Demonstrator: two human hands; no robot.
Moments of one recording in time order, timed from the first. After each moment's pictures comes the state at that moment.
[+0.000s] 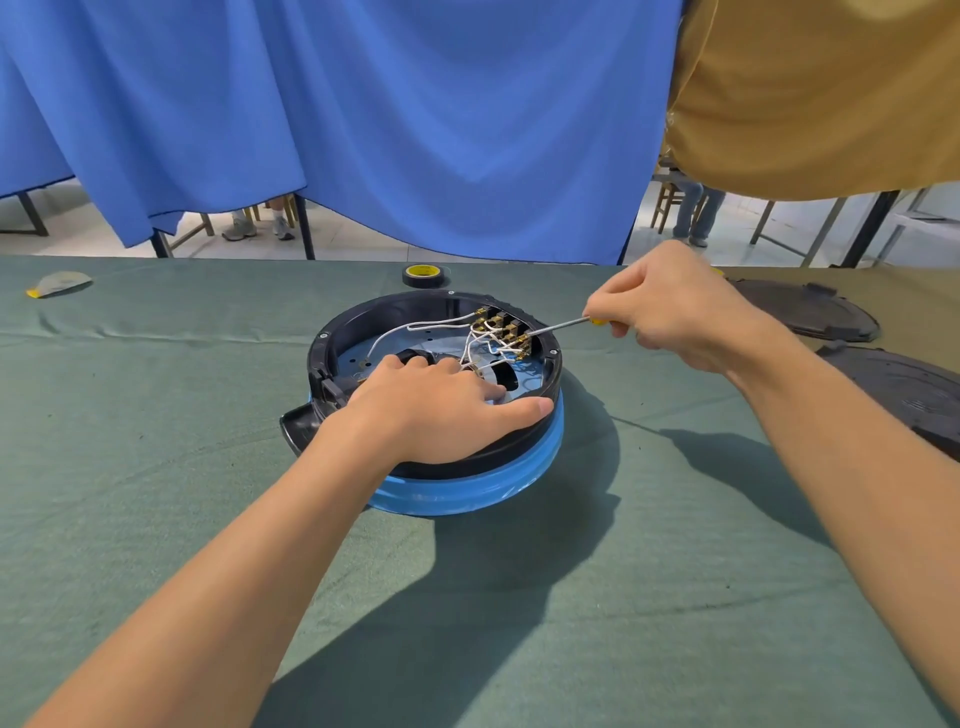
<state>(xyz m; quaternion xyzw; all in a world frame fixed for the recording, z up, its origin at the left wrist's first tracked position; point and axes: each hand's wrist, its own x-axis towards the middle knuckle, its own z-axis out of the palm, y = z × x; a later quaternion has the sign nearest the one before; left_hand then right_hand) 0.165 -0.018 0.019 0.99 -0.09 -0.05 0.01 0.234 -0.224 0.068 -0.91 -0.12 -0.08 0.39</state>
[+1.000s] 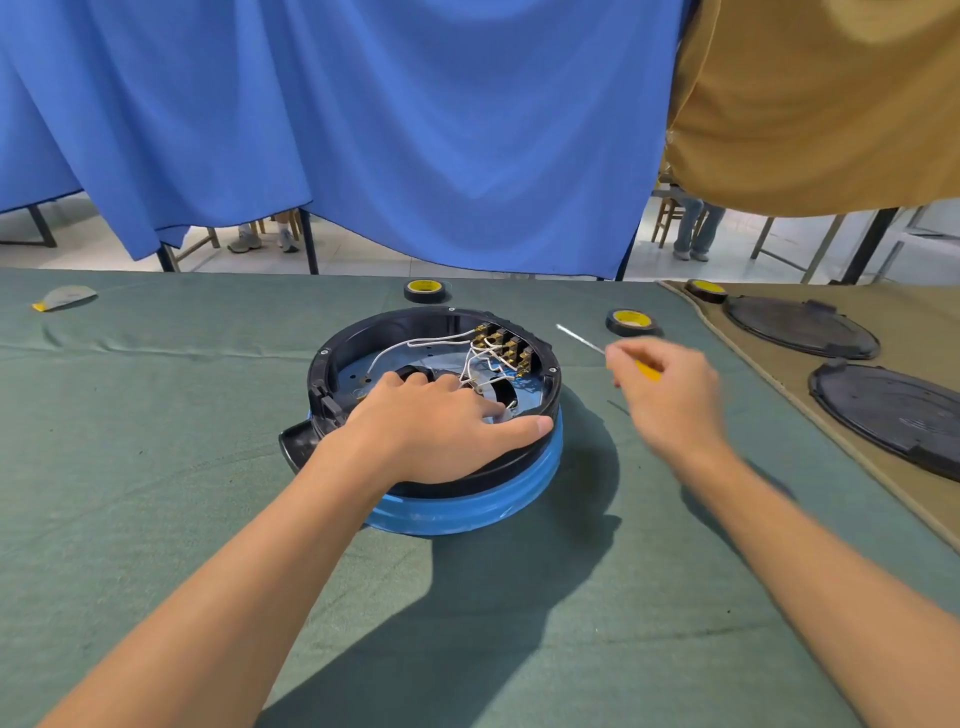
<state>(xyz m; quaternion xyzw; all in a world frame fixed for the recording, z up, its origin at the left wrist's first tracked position) 0.164 -0.017 0.018 0.99 -0.09 -0.04 0.01 0.220 -0.231 -0.006 -0.86 -0.05 -0.25 0.44</state>
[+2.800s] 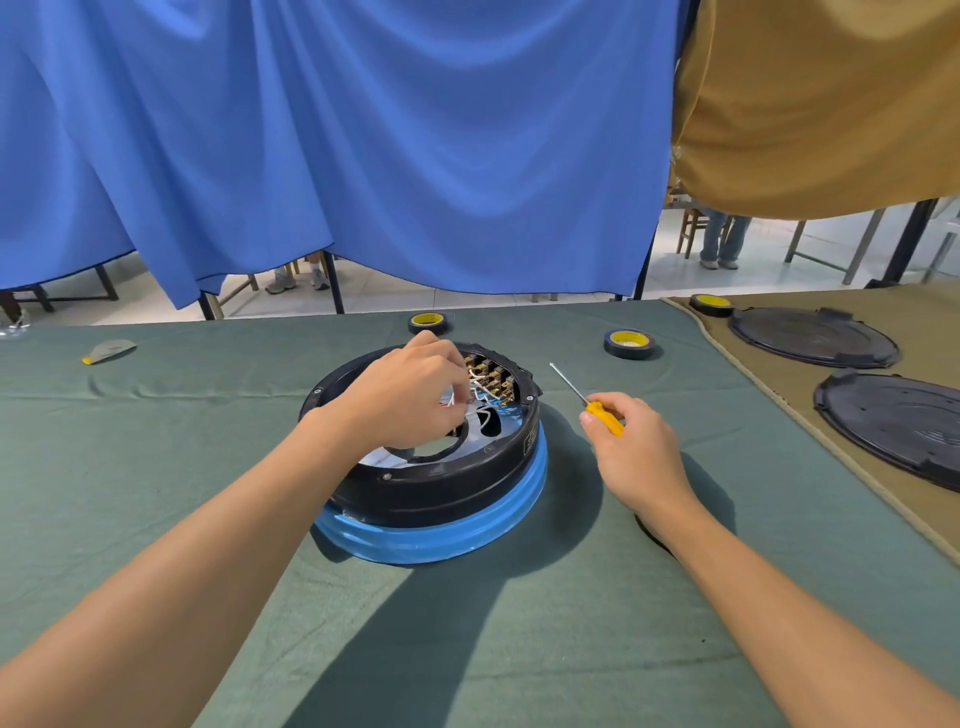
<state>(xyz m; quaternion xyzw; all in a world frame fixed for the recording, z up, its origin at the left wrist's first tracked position) 0.208 -0.005 0.035 0.98 -0.17 0.13 0.03 0.223 -0.233 -0.036 -0.87 -0.06 -0.17 0.46</state>
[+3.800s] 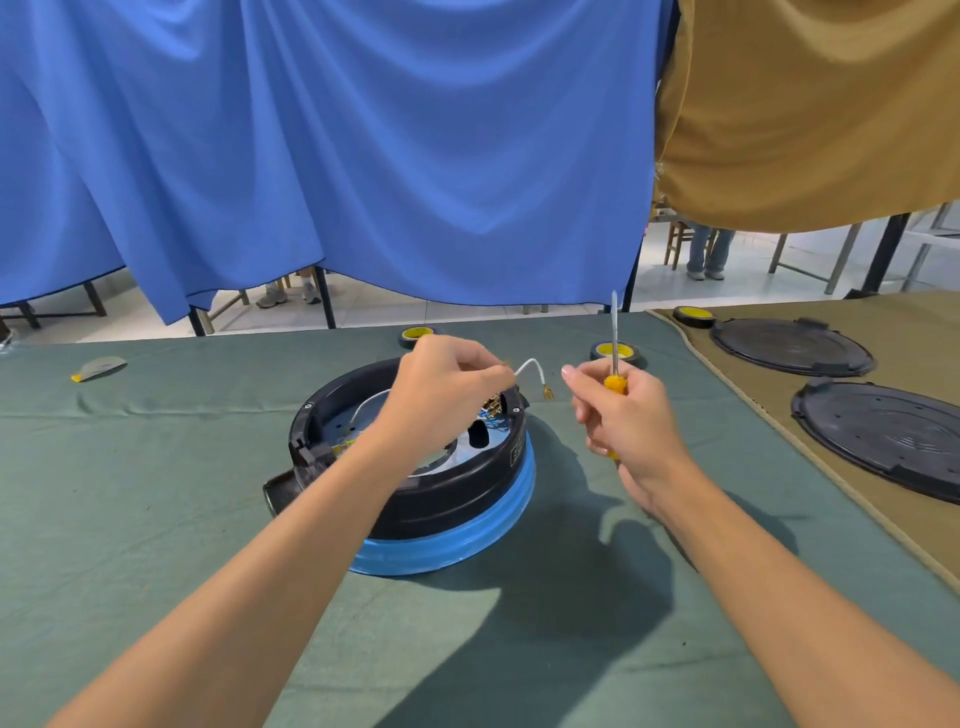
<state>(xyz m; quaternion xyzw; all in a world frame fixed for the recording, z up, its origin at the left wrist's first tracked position) 0.185 -0.057 0.055 0.87 -0.03 0.16 0.47 0.216 -0.231 0.011 -0.66 -0.09 -0.06 0.74</state>
